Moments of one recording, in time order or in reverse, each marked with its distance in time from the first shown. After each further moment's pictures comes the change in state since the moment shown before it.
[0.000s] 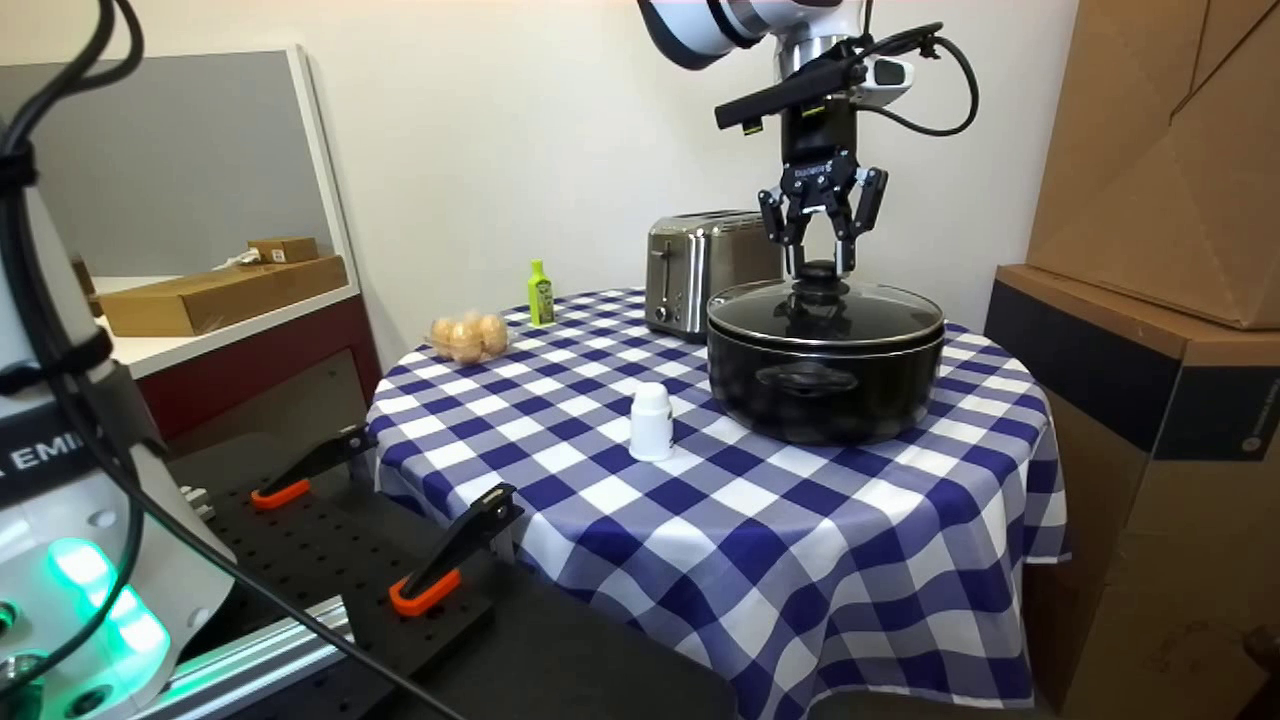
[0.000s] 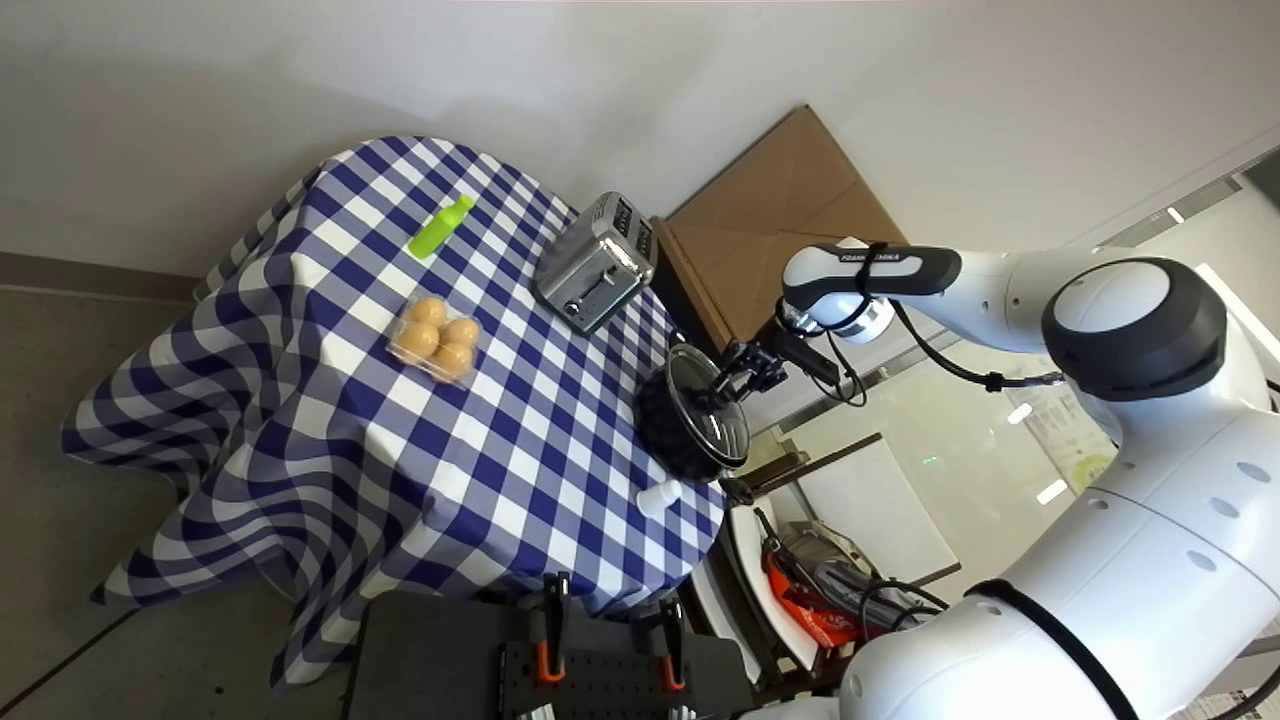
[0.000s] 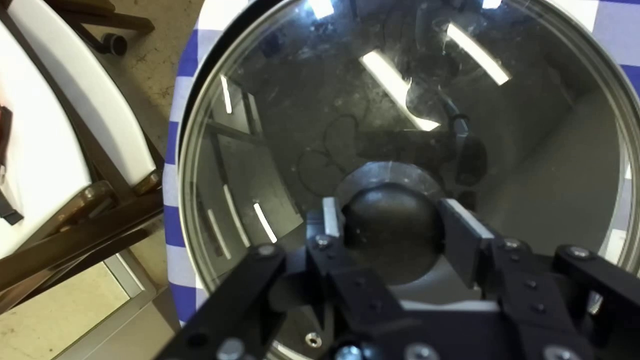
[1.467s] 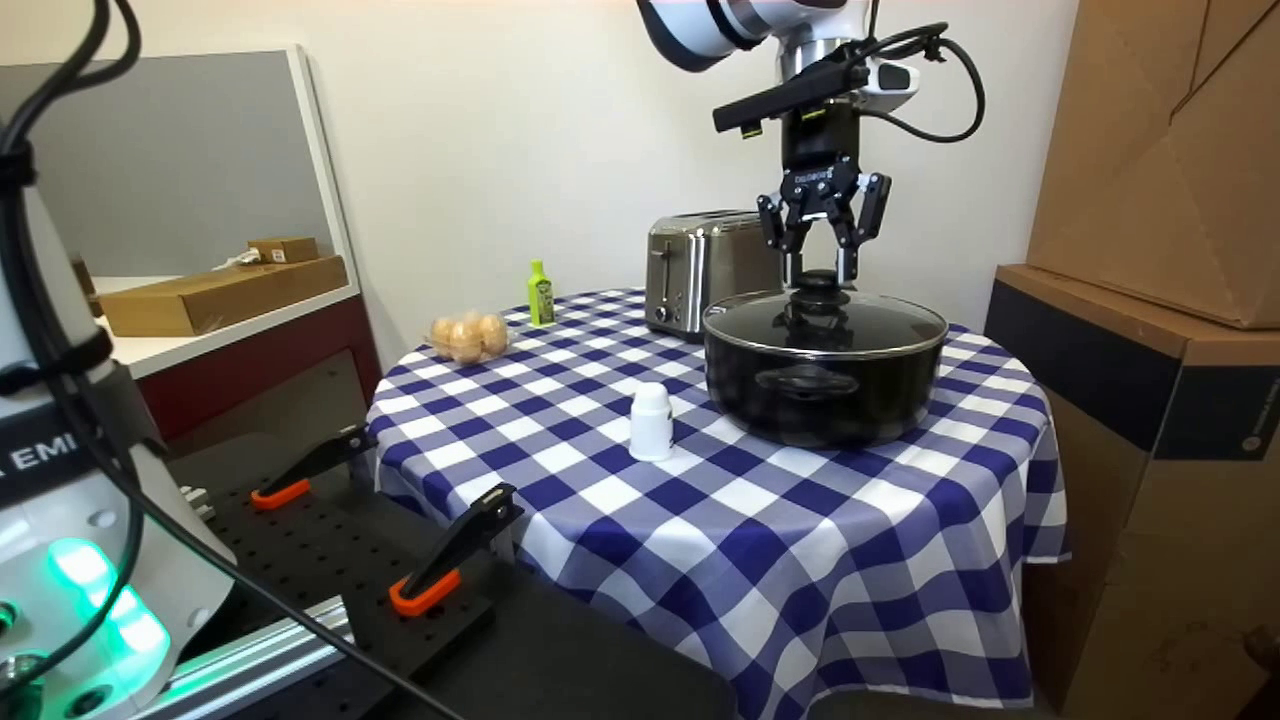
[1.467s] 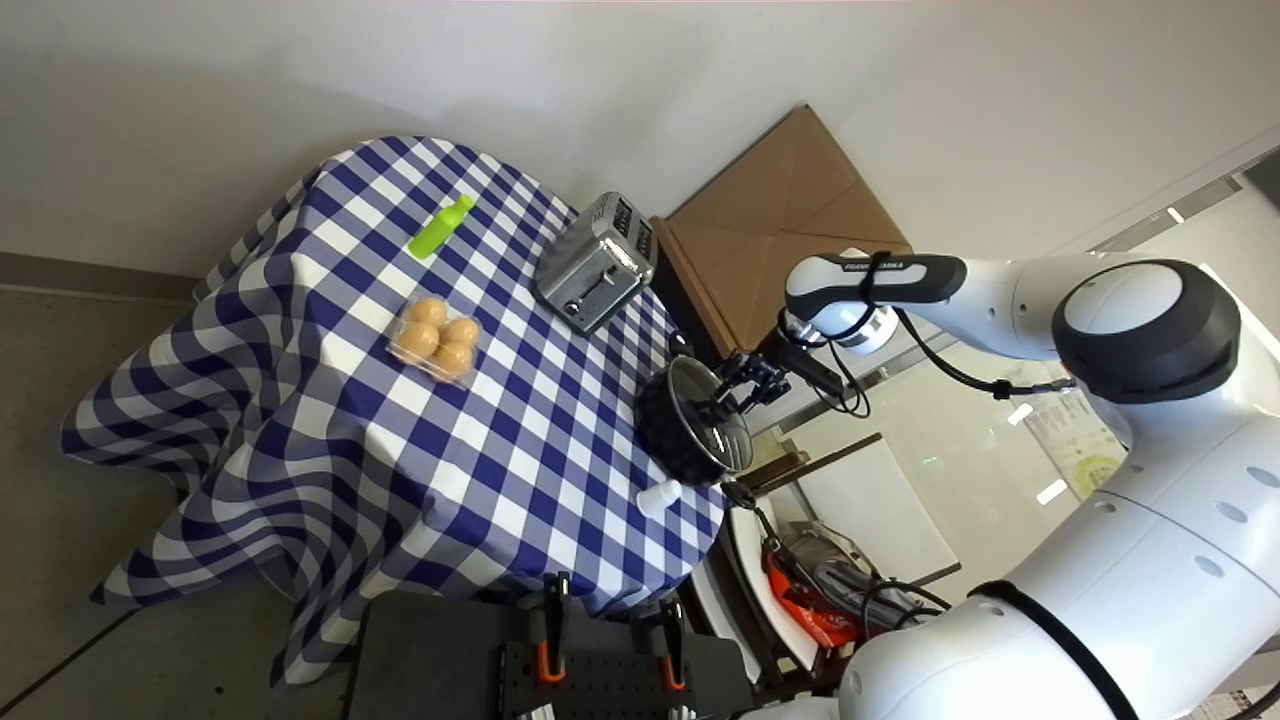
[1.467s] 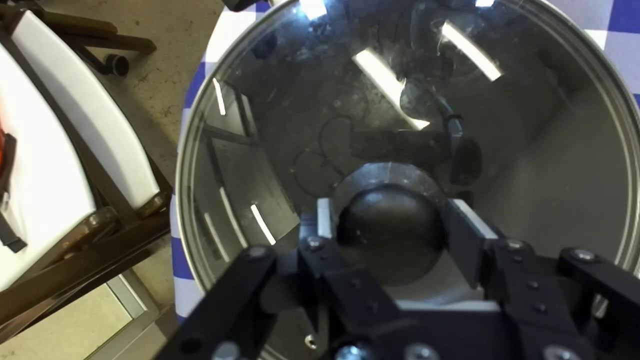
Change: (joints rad) arm -0.009 -0.022 -0.010 -0.049 0.000 0.001 0.000
